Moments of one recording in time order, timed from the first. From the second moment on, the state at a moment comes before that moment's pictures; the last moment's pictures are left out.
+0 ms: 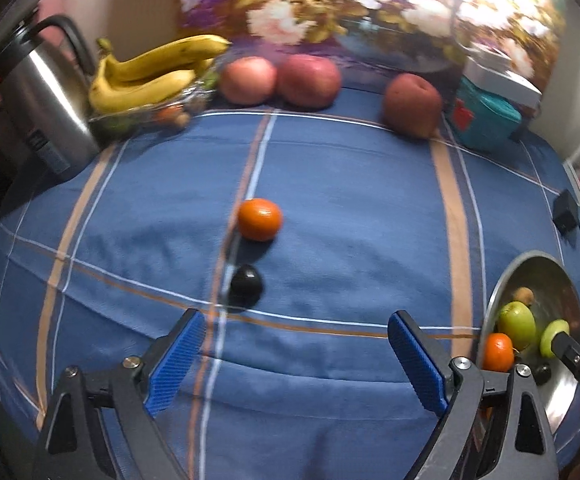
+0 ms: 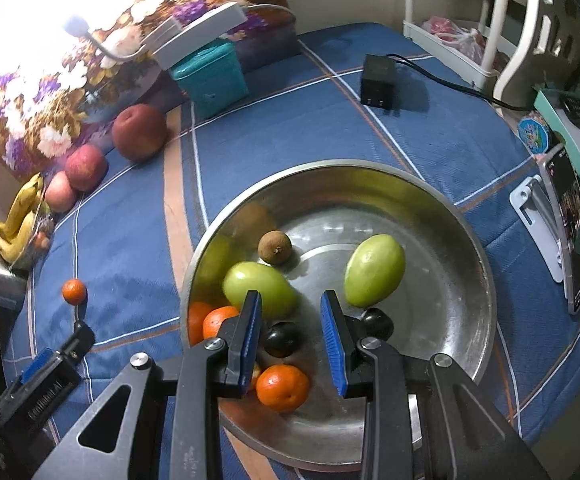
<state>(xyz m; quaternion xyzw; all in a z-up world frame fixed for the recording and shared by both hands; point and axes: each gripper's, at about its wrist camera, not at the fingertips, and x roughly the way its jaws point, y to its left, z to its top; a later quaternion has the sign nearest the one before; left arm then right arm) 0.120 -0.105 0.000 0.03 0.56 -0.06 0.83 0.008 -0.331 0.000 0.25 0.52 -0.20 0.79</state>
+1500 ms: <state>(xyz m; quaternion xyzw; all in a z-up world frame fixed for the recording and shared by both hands) 0.125 -0.072 -0.006 0.01 0.56 -0.05 0.82 0.019 -0.289 0.007 0.17 0.52 -0.16 0.82</state>
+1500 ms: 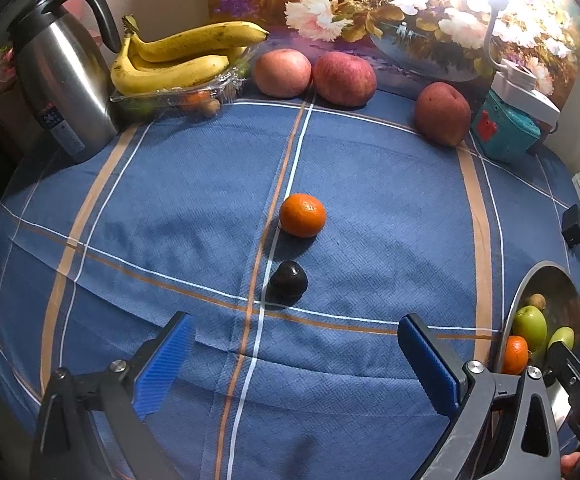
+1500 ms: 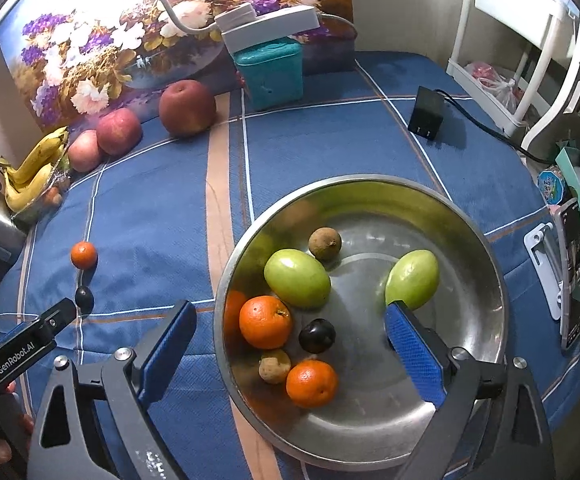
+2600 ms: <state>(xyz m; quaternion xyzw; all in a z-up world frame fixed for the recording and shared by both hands) 0.152 0.037 -0.005 0.02 0.55 0.03 0.83 0.073 -0.190 0.003 0.16 0.55 -0.13 0.81</state>
